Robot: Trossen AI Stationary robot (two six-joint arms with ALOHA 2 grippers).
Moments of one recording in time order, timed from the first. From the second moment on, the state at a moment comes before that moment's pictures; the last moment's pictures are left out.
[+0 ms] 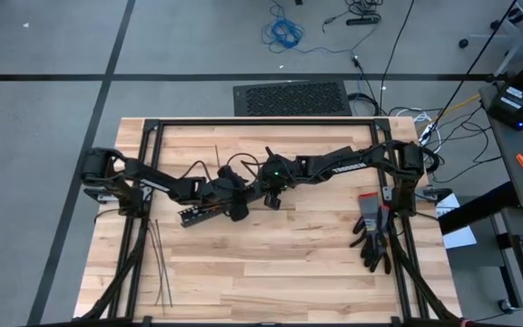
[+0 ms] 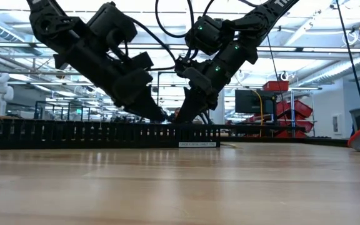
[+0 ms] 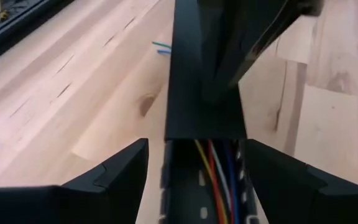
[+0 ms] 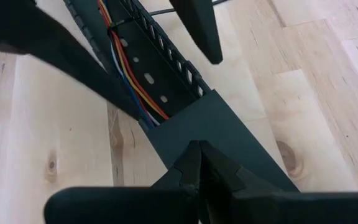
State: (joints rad) left arm 0.01 1.60 0.60 0.38 -0.33 -0.18; right arm -0.16 1.90 1.14 -0.13 -0.03 0.08
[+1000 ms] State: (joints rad) left arm 0.03 1.70 0.61 0.45 -0.29 -0.22; right arm -0.16 1.91 1.14 -0.11 -0.02 0.10
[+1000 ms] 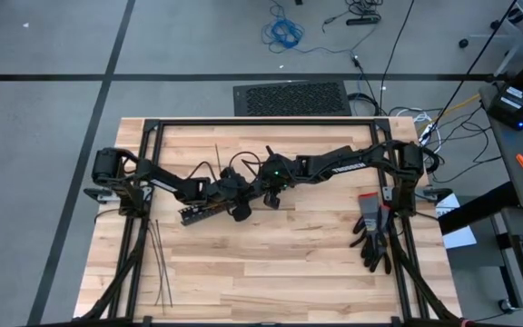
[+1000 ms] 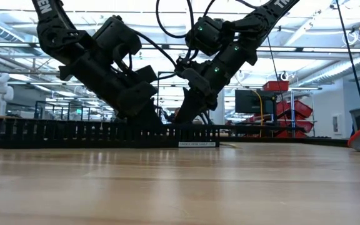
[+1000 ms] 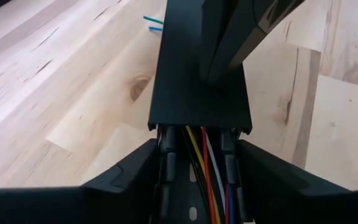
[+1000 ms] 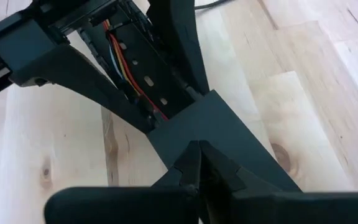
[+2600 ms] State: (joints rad) left arm 0.07 1.68 0.61 0.32 -0.20 -0.22; right arm -0.15 2.04 1.18 0.11 -0.14 0.13
